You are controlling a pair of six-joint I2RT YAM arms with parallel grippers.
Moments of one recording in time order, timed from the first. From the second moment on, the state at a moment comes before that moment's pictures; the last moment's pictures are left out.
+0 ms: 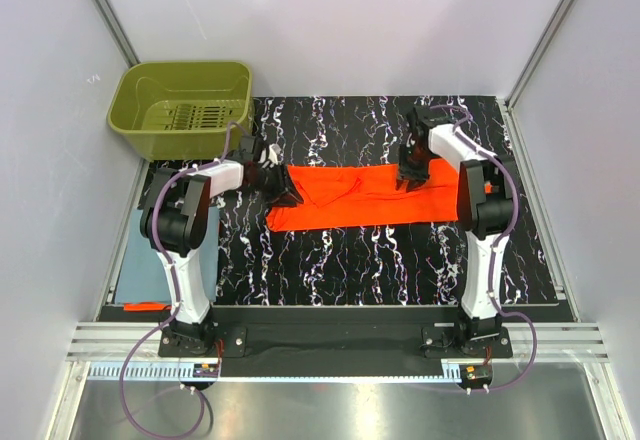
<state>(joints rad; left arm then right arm) -0.24 1.98 1.22 -0.31 0.61 -0.56 0.19 2.17 1.68 -0.84 -0.10 0.32</state>
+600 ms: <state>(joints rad) -0.24 1.98 1.21 -0.31 0.61 -0.55 0.09 2.04 1.64 -0.86 -0.05 0.33</state>
